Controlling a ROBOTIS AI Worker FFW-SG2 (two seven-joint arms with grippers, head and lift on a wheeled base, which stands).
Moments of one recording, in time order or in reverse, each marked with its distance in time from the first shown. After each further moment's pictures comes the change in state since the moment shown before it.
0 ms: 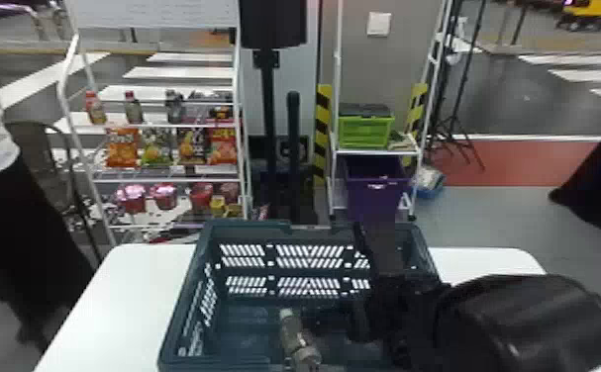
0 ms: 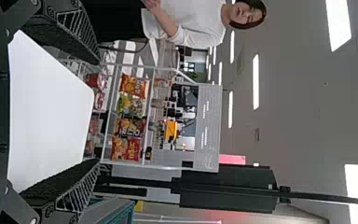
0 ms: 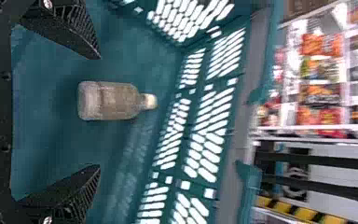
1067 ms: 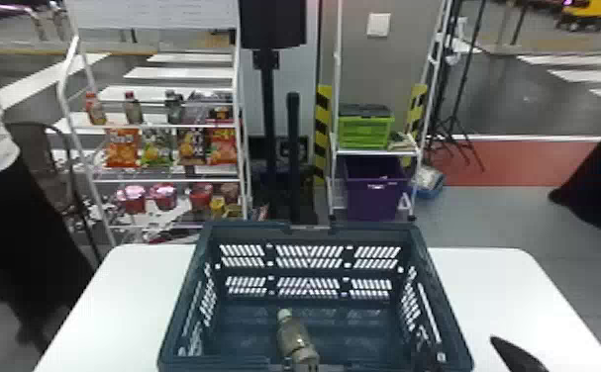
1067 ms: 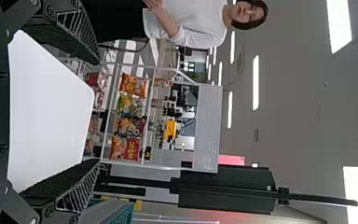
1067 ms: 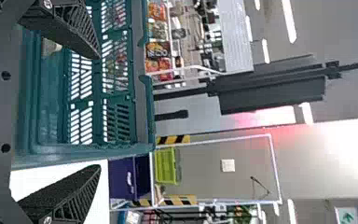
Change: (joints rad) left arm -0.013 0.005 0.001 0.026 0.026 -0.016 -0.018; right arm 0.900 -0.139 -0.197 -0.280 0.061 -1.280 0.048
